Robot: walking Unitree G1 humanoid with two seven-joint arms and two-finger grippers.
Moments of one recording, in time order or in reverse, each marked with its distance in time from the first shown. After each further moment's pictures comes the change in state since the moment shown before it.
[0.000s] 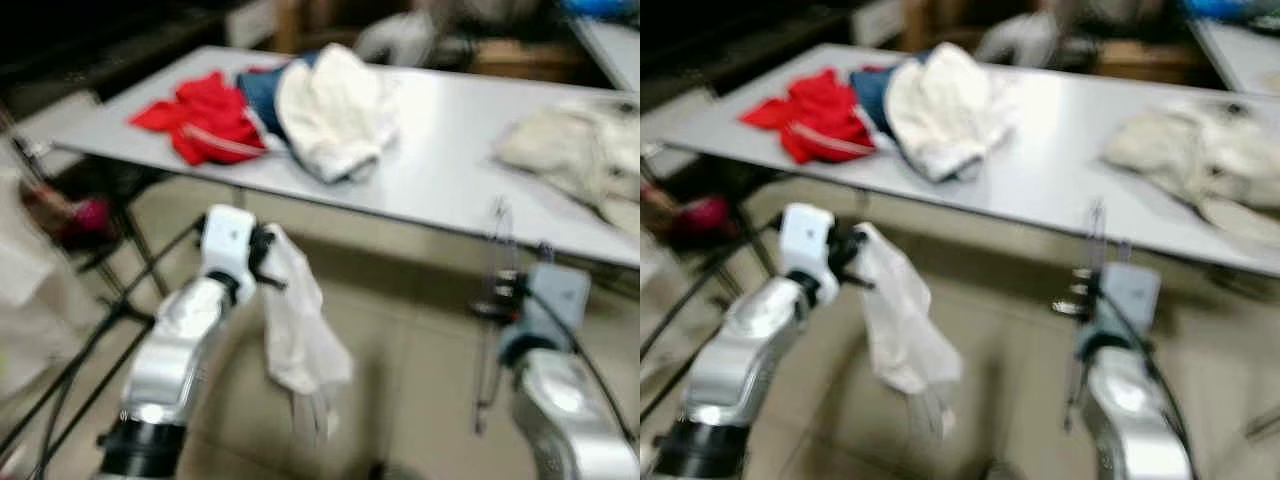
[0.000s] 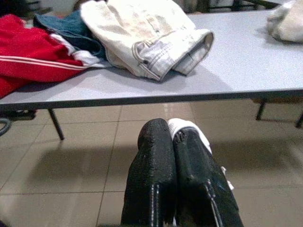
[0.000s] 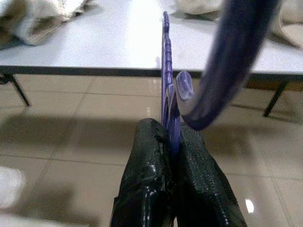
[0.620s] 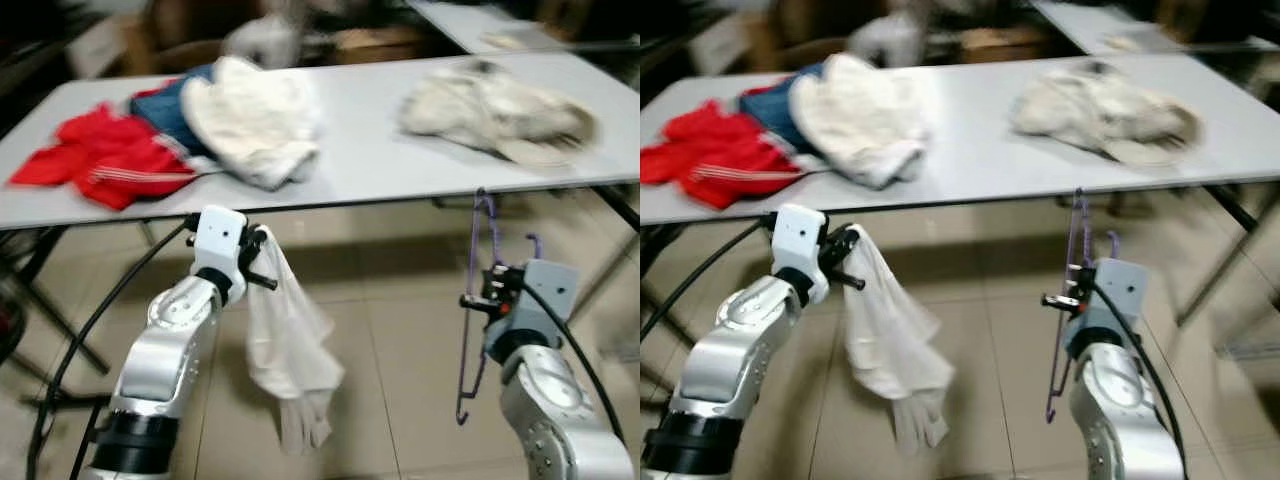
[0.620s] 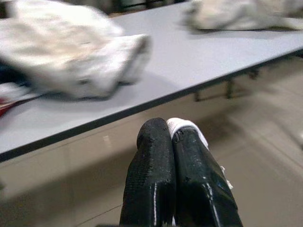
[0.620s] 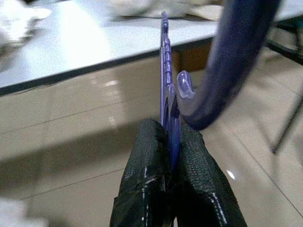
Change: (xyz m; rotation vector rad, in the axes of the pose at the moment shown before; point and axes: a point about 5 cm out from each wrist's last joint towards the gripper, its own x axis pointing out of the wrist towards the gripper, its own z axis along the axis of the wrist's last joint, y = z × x) left arm 0.003 0.001 0.001 0.008 0.001 -0.013; right arm 0.000 0.001 0.007 0.057 -0.030 0.007
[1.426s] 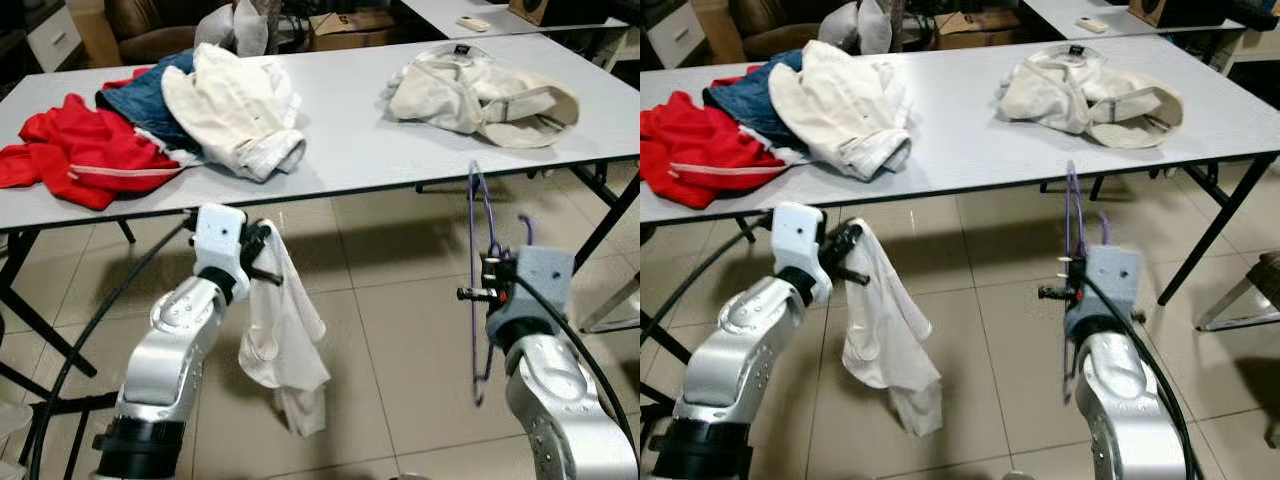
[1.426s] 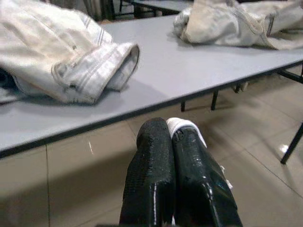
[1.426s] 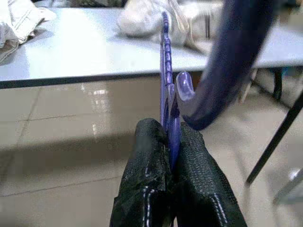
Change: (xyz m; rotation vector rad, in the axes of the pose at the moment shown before) left arm -0.004 0.002 0.009 -0.046 -0.062 0.030; right arm 0.003 0.009 0.017 -0.196 -0.126 0.102
